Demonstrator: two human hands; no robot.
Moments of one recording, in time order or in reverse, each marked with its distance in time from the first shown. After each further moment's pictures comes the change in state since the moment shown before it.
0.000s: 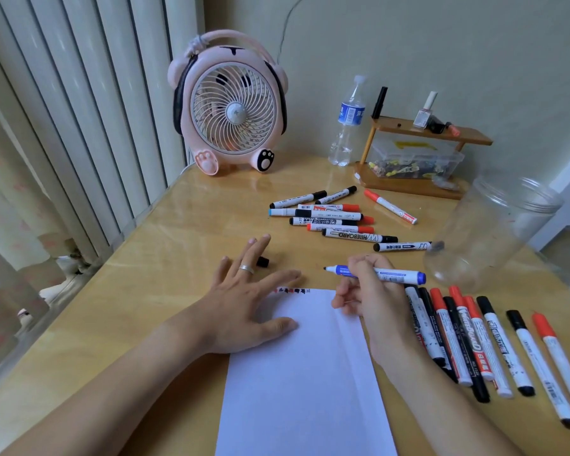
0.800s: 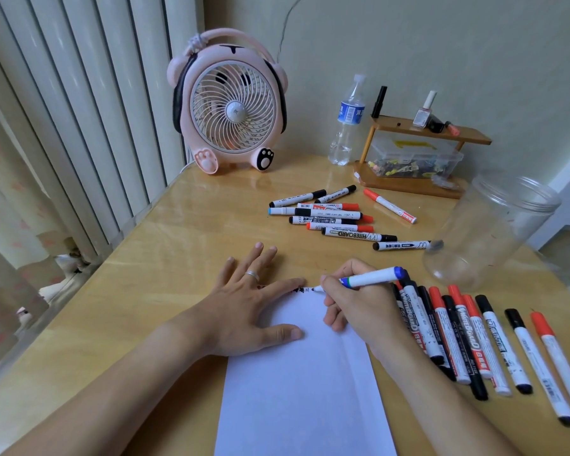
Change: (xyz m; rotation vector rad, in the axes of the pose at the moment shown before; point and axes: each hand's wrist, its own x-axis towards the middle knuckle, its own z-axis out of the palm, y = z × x) left_hand 0.000 0.007 -0.001 0.091 -0.109 0.005; right_hand 0.005 0.008 0.001 -0.251 -0.127 0.005
